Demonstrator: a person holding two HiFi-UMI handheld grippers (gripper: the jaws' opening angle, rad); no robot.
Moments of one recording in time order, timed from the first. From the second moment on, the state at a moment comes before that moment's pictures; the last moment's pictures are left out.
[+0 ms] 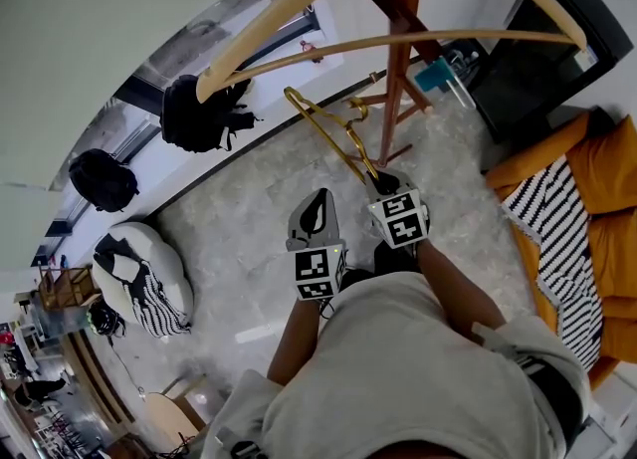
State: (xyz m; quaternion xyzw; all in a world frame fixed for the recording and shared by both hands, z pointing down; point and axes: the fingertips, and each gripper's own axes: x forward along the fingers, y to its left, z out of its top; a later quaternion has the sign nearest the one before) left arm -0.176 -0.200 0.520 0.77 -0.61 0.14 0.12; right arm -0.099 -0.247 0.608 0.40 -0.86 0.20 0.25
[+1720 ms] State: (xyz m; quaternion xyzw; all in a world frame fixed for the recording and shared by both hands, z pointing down) left arm -0.133 -0.244 0.538 0.81 -0.55 0.15 0.13; right arm -0.055 -0.273 0.627 0.44 -0.83 0.22 0.26
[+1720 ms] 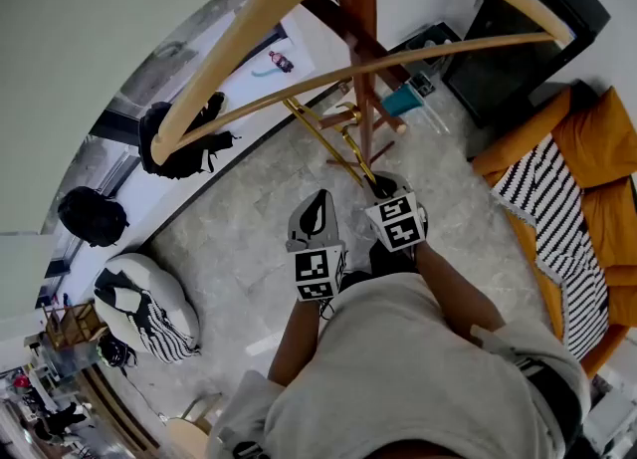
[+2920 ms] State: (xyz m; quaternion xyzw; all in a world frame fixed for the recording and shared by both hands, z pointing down) left arm -0.150 -0.240 0.539 0.80 -0.57 0.15 0.14; right arm -0.059 -0.275 0.639 0.44 -0.82 0.23 0.28
